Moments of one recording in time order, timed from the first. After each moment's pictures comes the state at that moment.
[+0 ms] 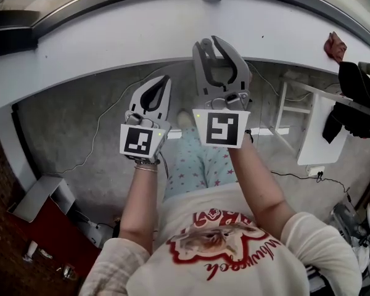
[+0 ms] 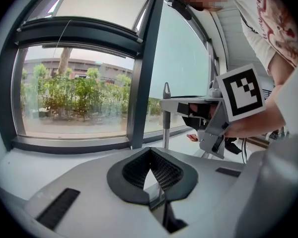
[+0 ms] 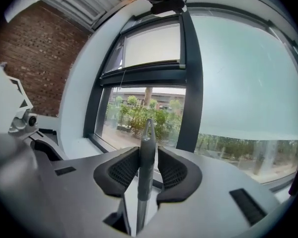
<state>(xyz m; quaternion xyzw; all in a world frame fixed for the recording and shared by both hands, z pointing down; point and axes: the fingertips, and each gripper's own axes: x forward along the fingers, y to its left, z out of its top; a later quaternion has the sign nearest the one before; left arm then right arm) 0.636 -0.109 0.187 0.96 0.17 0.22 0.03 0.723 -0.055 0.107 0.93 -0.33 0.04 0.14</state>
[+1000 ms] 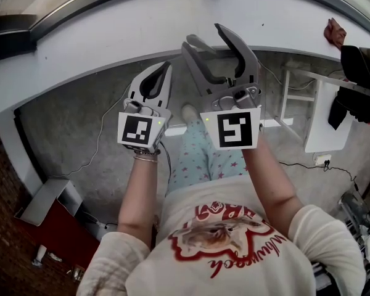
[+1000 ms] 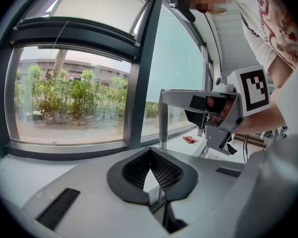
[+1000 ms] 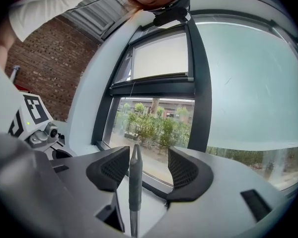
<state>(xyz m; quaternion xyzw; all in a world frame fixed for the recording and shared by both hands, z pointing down) 0.645 -0.113 0.165 0.96 0.20 0.18 0.04 0.695 -0.067 0.075 0.92 -0.37 0.01 0.12</state>
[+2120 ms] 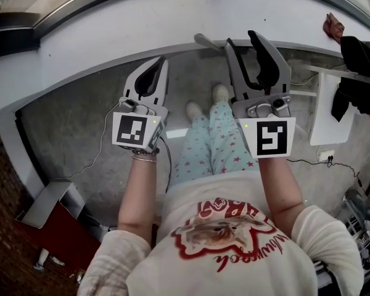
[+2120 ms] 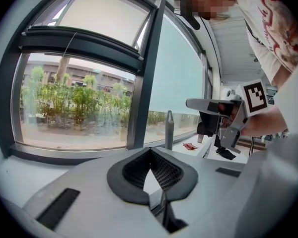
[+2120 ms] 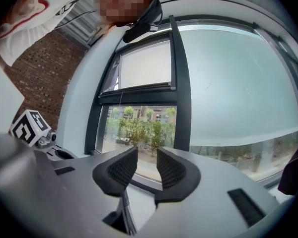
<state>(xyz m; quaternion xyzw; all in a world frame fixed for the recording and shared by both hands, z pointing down) 0.618 -0.143 0.137 0.97 0.20 0.16 0.04 0.669 -0.023 0.030 0.95 -0.31 -0.02 0.04</state>
